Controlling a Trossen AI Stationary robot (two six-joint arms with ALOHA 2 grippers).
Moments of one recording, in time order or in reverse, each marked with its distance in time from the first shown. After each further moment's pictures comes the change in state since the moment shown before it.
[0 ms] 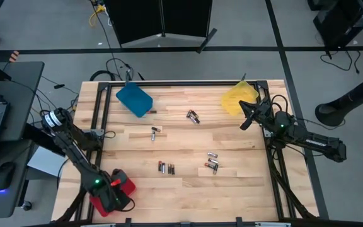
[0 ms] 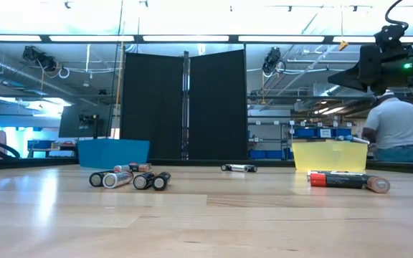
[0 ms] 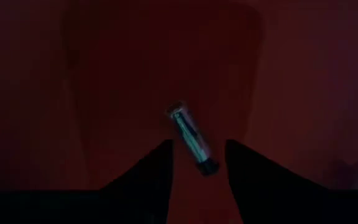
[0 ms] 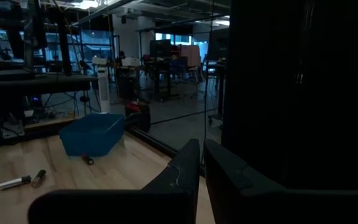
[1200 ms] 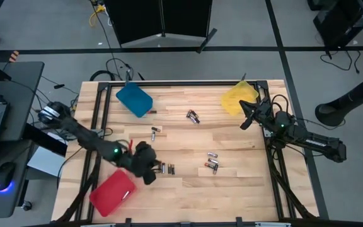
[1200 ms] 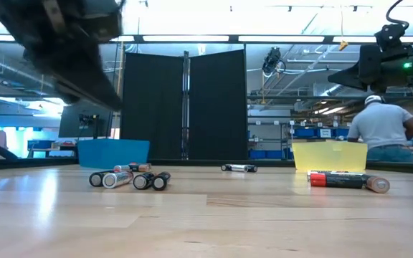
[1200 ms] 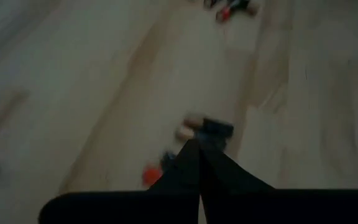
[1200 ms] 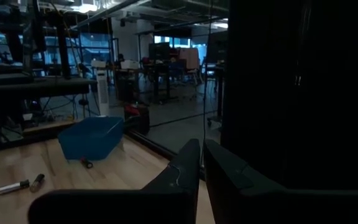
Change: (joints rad) left arm 0.509 -0.130 -0.169 0.603 -0.413 1.084; right arm -0.006 0.000 0.000 0.012 0.000 0.000
